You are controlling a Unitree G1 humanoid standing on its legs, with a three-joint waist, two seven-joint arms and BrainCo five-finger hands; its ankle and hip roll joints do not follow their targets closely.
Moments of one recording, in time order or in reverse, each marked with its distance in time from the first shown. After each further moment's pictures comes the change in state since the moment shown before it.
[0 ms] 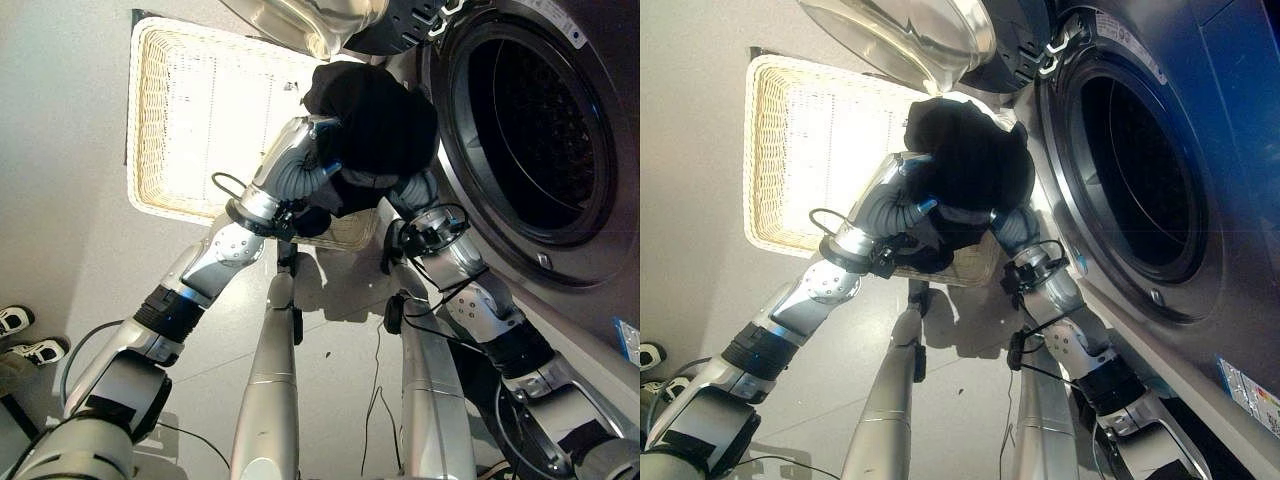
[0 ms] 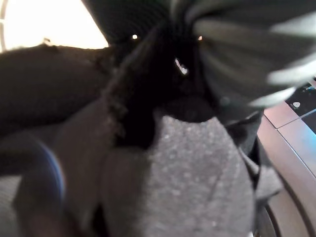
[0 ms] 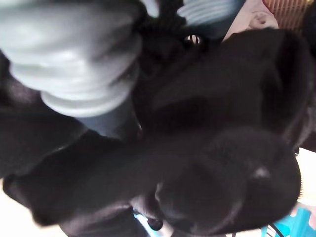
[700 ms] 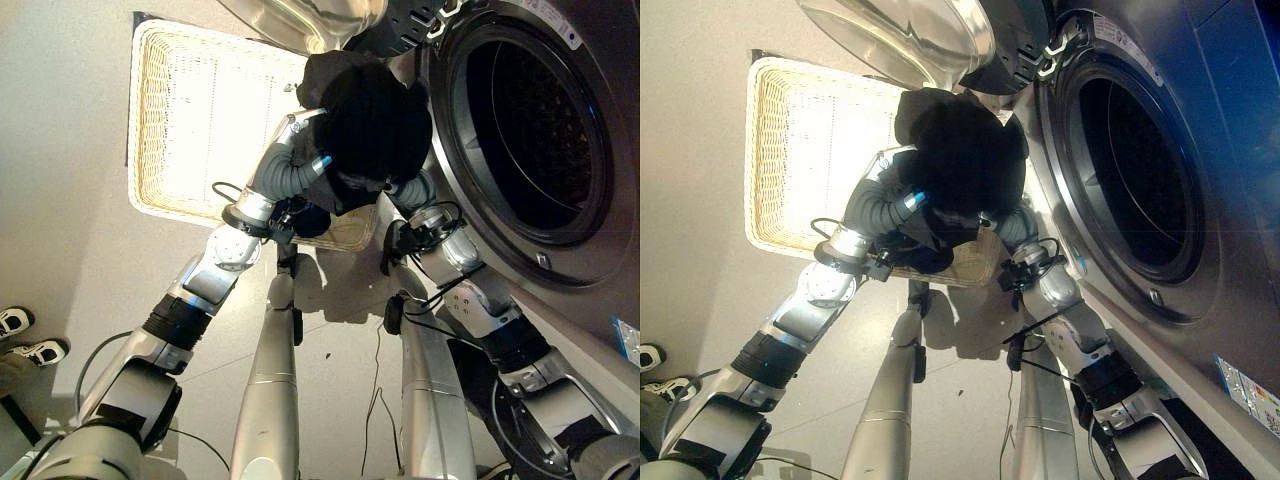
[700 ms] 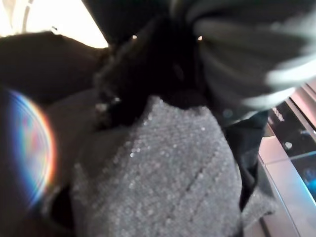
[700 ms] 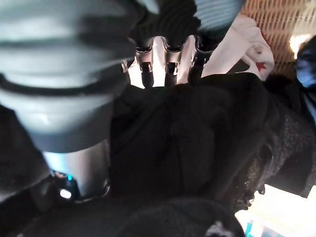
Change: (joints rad) left arm 0.046 -0.058 0.040 0.004 -0.196 -0.043 -0.082; right arm -0.021 0.009 -0.003 0.048 -0.148 0.023 -0.049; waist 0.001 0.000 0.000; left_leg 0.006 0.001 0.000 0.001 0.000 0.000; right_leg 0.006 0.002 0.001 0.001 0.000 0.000
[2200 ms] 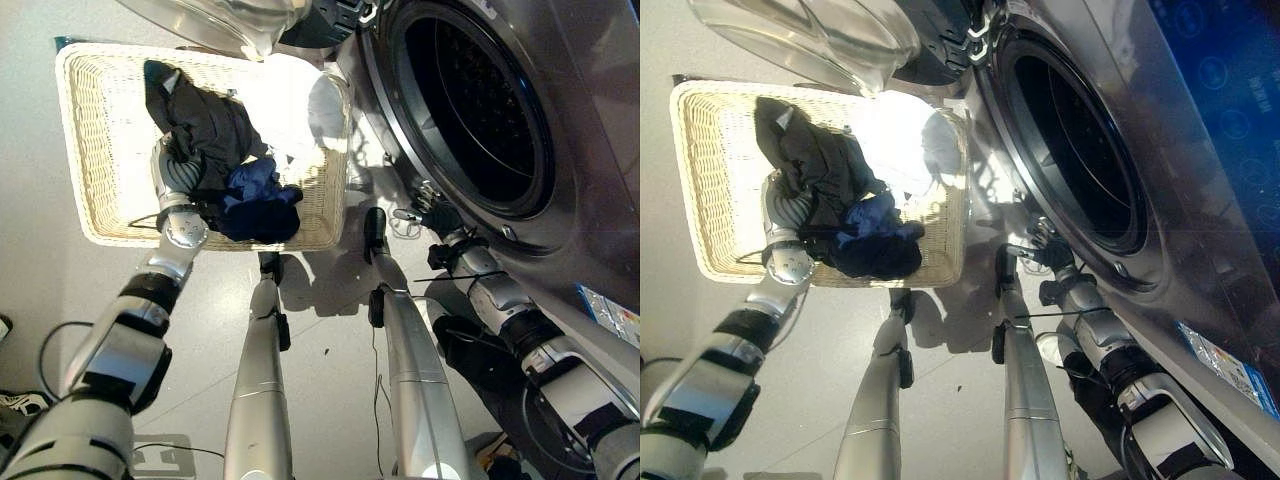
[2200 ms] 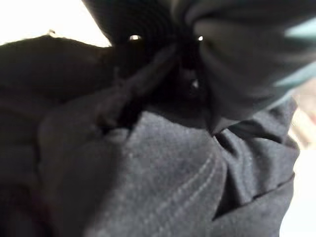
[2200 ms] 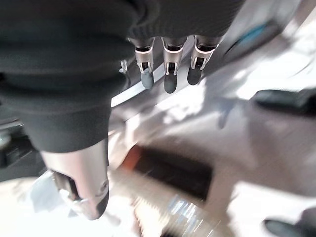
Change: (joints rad) left arm -0.092 0.025 0.069 0.647 -0.314 0.144 0.442; right arm -0.031 -0.101 0.071 0.414 -0.146 -0.064 -0.069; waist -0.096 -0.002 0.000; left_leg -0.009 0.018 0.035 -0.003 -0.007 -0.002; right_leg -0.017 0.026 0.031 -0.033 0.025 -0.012
